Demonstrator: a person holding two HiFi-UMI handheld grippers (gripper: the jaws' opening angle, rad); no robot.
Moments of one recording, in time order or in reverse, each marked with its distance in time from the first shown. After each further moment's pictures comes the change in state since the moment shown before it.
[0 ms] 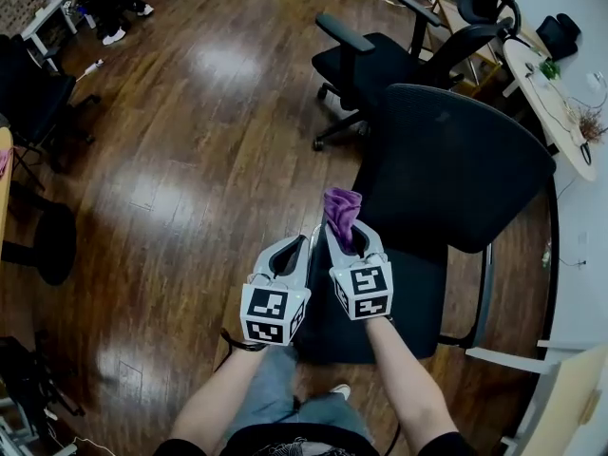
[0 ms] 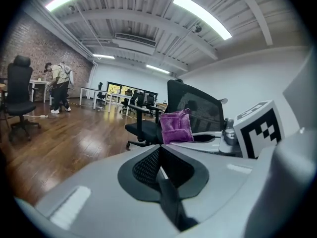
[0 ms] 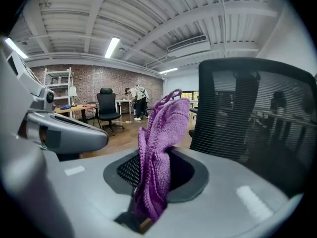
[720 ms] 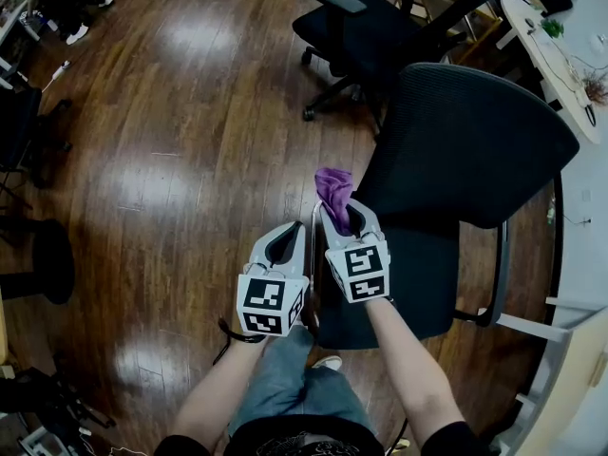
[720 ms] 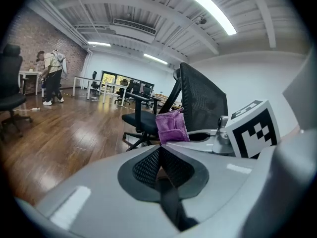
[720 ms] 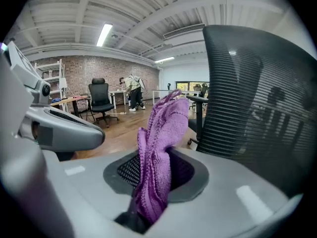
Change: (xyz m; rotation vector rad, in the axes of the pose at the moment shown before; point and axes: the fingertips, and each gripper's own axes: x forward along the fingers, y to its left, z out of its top) left arm 0.060 0.046 -0.019 -0.017 0.107 -0.067; right arm 0.074 -0.020 -0.027 0.025 0.110 -0.046
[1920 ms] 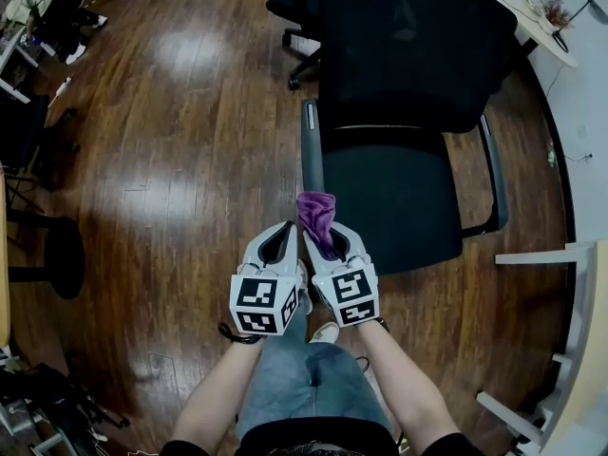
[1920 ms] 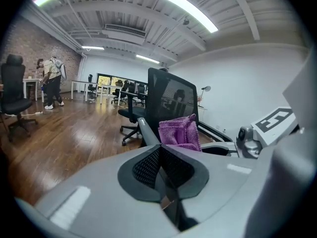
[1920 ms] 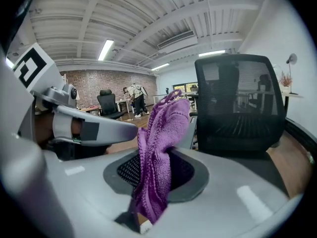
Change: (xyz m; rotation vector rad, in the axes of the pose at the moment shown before) left arm -0.173 -0.114 -0.135 0.074 0.026 -0.021; right arm -0.213 0.157 -0.135 0.137 -0.068 0.025
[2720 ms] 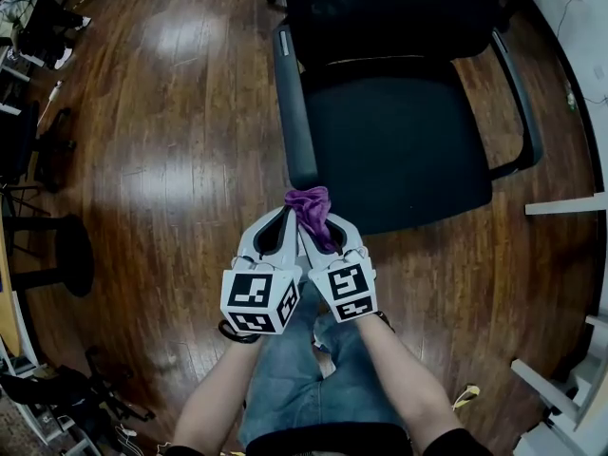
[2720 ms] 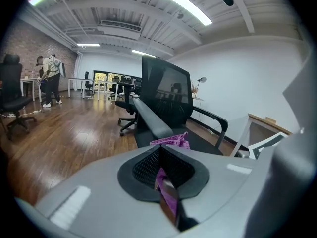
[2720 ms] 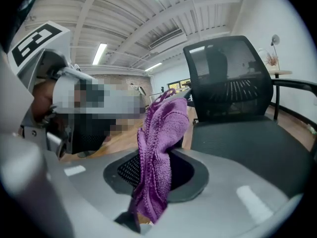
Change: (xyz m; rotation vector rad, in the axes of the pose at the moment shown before) left arm -0.002 -0.022 -0.096 0.036 0.039 -0.013; right arm -0.006 0.023 -0.132 0.101 -0.020 -0.003
